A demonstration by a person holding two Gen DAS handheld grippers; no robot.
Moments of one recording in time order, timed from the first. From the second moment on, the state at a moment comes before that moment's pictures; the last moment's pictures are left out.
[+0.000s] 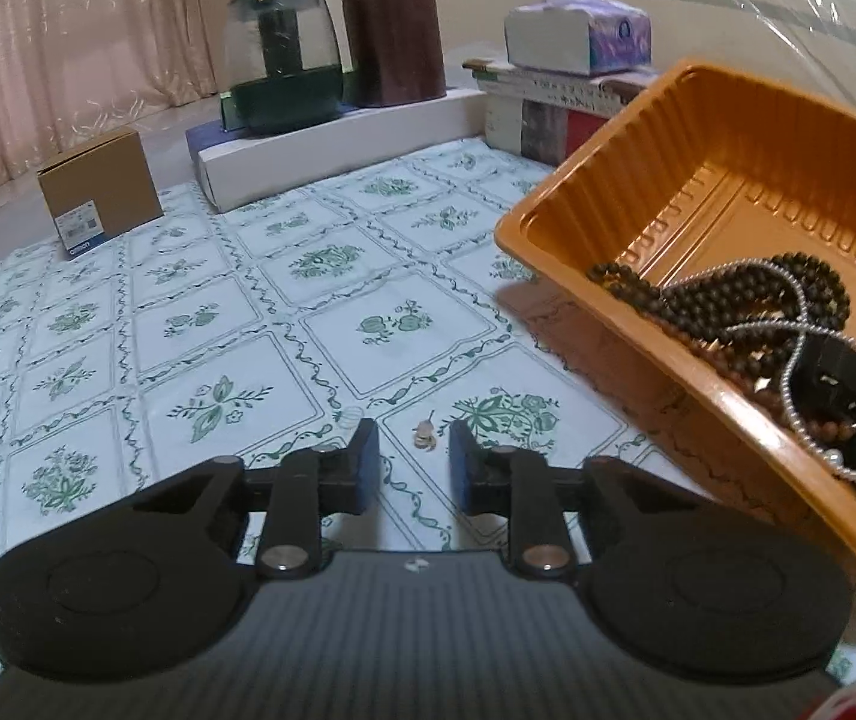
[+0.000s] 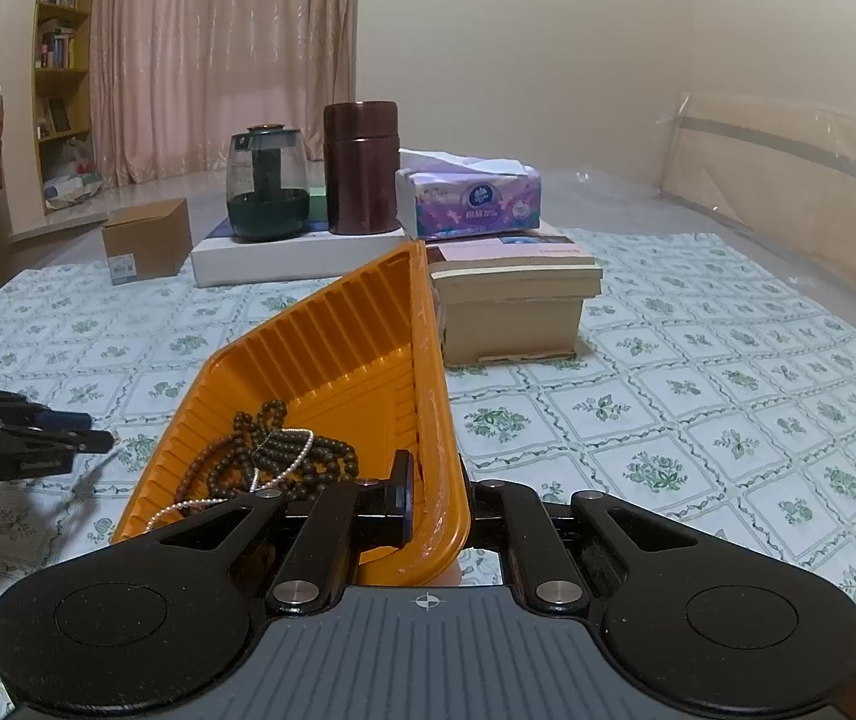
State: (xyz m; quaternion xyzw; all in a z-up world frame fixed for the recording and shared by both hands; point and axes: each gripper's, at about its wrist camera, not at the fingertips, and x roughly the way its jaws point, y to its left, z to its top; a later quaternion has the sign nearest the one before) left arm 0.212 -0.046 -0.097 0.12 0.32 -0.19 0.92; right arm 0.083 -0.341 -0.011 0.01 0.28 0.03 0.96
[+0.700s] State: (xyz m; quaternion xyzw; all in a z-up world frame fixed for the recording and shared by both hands) left arm 0.195 -0.045 -0.078 0.11 0.33 -0.18 0.92; right arm 0.083 -0.341 -0.013 0.01 0.28 0.02 0.96
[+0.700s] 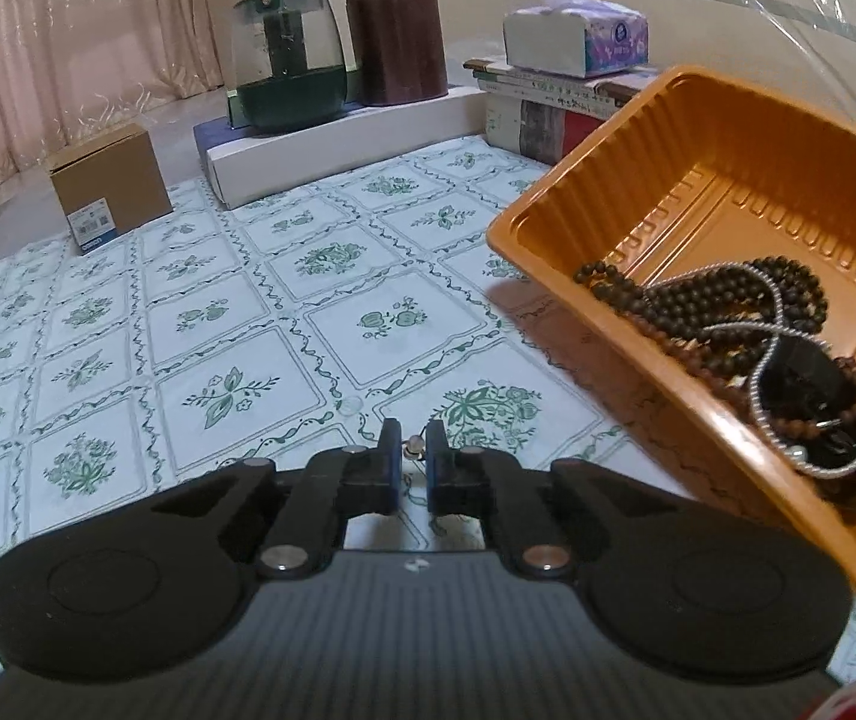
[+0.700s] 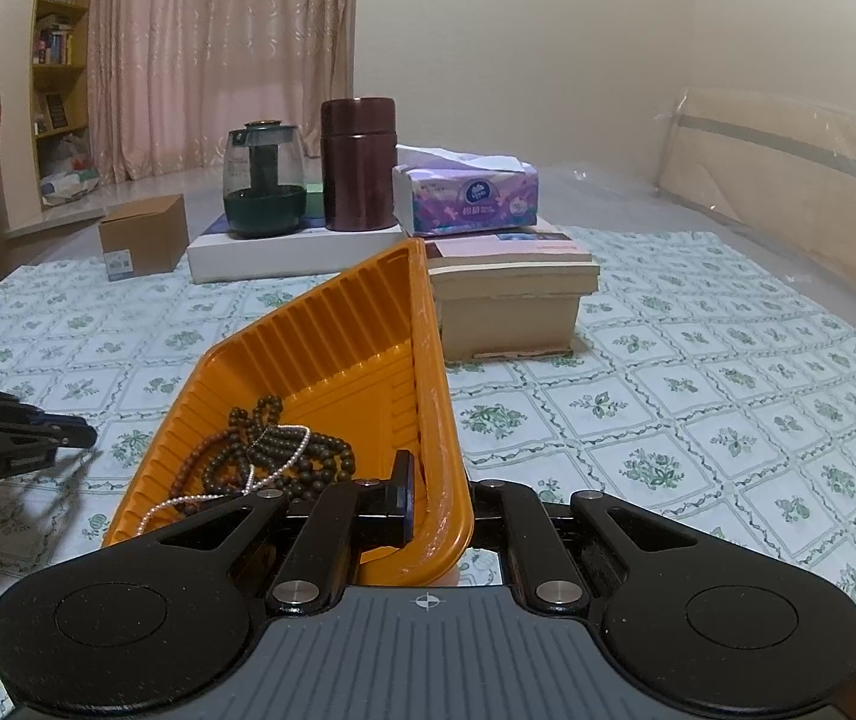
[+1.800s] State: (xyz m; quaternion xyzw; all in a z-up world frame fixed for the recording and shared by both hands) left arm 0.125 -0.139 -0.006 0.07 0.30 -0.31 0.90; right arm 0.079 -0.347 -0.012 0.03 0.28 0.03 0.96
